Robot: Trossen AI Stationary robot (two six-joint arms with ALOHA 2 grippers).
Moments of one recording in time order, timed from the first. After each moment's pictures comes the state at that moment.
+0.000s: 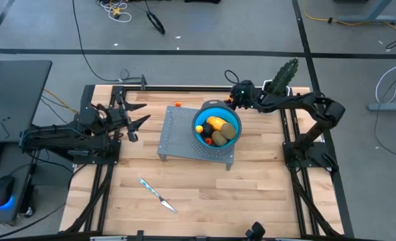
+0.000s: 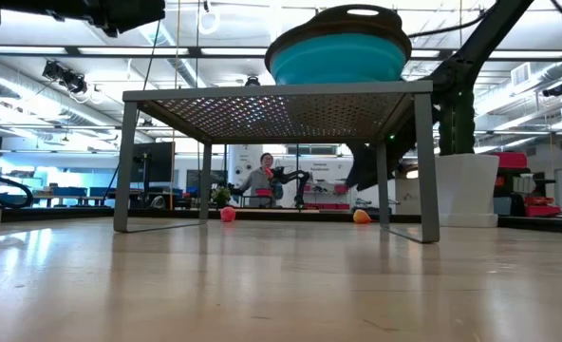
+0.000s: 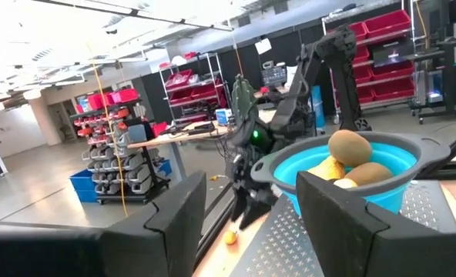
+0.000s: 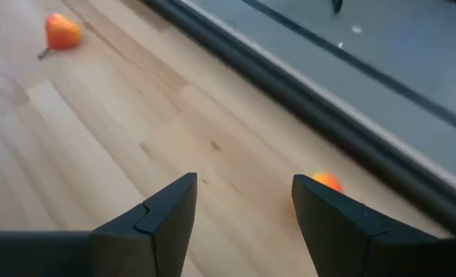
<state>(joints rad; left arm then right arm) 0.08 0.40 0.44 0.12 -0.31 0.27 -0.66 1.64 0.78 0.15 0.02 0.09</state>
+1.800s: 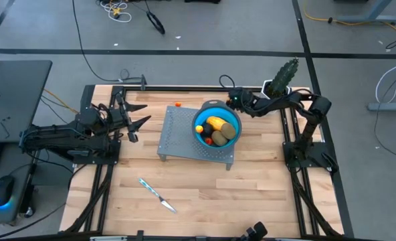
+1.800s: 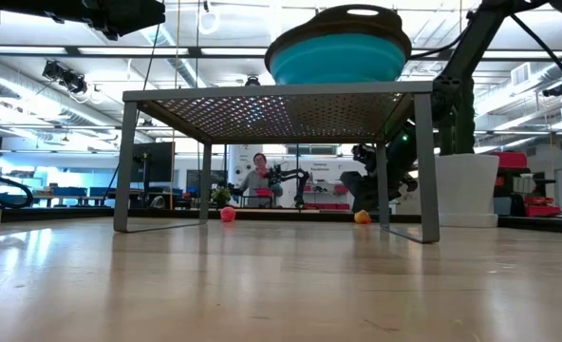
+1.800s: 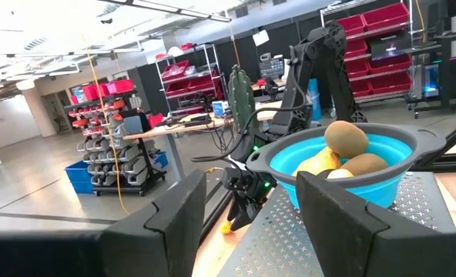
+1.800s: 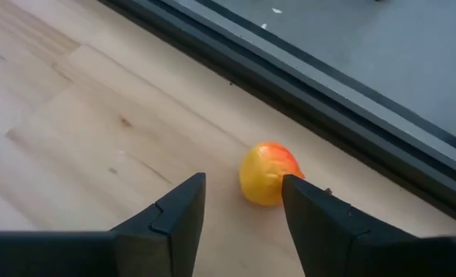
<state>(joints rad) 0.08 0.40 0.44 0.09 -0.31 0.25 -0.62 1.79 0.78 0.23 0.32 0.17</state>
